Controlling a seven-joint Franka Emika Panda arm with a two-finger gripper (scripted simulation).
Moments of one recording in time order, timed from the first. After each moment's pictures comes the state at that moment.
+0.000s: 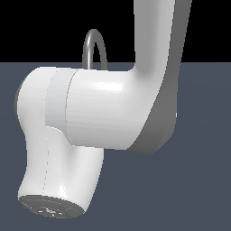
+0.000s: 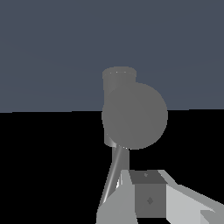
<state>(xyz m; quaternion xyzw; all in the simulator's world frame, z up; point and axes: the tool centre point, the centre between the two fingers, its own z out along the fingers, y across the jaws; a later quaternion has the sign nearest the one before) -0.049 0.051 0.154 0.03 0.71 -0.02 0.71</state>
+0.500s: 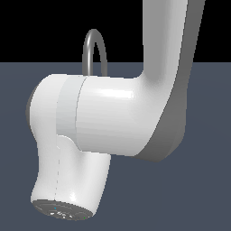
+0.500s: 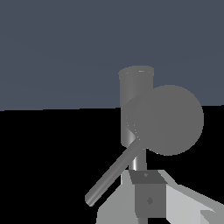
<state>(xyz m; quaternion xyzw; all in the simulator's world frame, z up) -0.048 0.033 0.151 0.04 0.70 -0.02 0.72</state>
